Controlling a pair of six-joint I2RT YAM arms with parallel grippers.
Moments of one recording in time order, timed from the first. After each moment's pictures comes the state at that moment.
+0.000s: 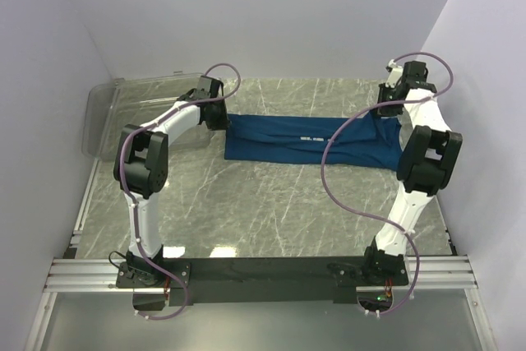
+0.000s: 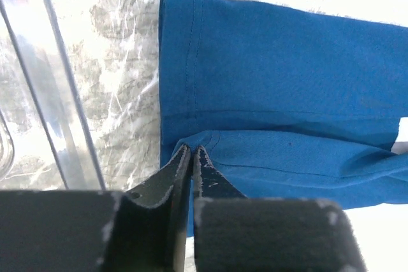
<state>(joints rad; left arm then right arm) -0.31 2.06 1.58 -0.44 0.07 -0.49 -0.25 2.05 1.75 -0.66 -0.28 -0.11</state>
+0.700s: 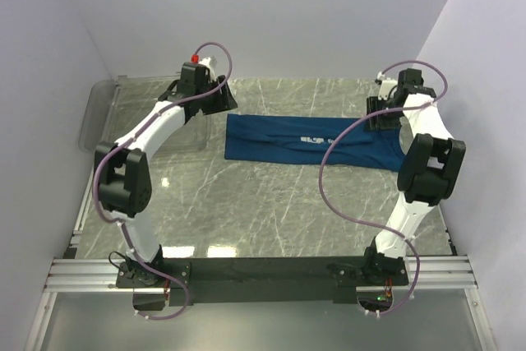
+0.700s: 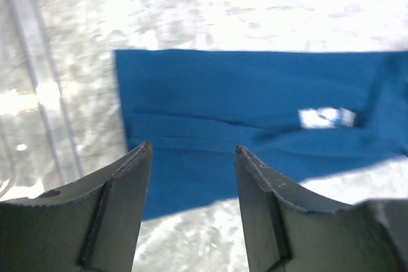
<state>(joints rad) -0.30 1.87 1.55 -0.35 0.17 -0.46 -0.22 1.94 1.65 -0.81 -0.28 -0.26</state>
